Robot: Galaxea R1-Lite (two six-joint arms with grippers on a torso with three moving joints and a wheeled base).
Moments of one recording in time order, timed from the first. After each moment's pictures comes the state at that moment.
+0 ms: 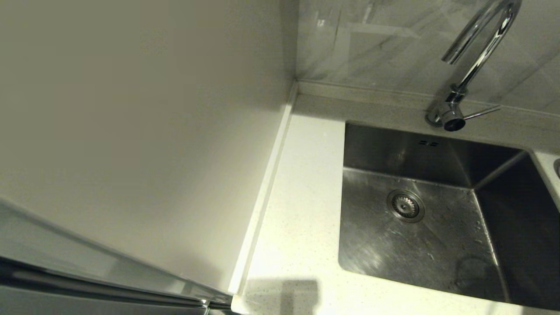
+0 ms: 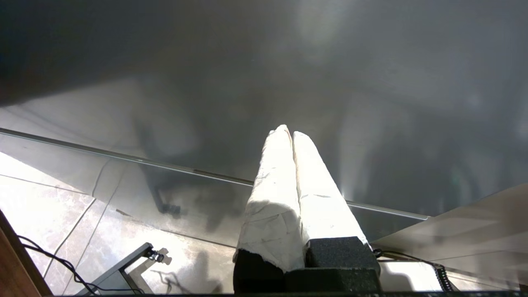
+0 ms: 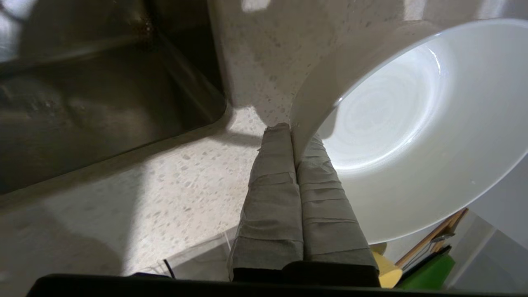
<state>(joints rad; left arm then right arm) 0.00 0.00 0.00 0.00 0.01 -0.02 -0.84 1.48 -0.86 0.39 -0.13 -0.40</state>
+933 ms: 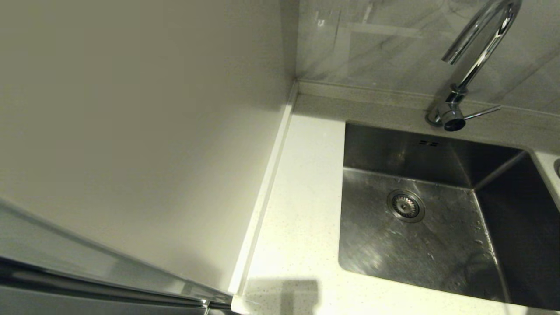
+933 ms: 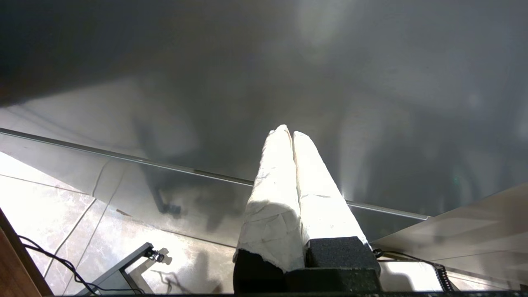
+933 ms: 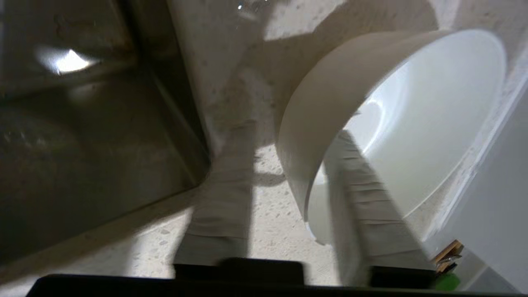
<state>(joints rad) 0.00 0.00 0.00 0.00 0.01 -0.02 -0.85 1.63 -0.85 0.23 -0.13 -0.41</state>
